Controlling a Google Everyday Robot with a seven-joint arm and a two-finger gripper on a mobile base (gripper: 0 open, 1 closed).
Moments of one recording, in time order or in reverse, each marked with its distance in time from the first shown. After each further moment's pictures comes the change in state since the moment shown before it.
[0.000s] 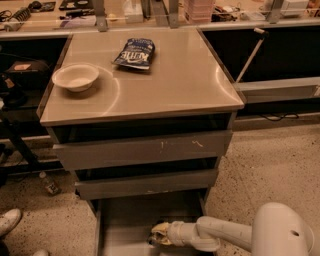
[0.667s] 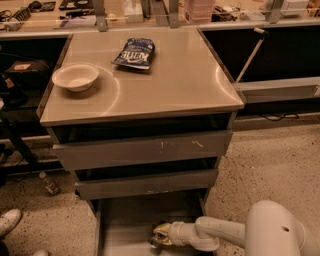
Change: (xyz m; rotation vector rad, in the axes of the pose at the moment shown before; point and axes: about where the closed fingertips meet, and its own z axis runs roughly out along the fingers) arm -0.019 -0.018 0.009 0.049 -0.041 0.021
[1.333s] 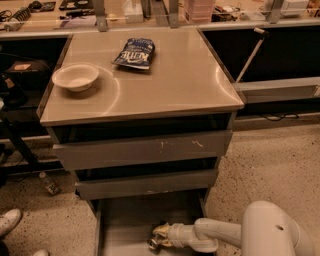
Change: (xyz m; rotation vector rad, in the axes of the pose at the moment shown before) arm -0.006 -0.018 0.008 0.027 -0.011 0.014
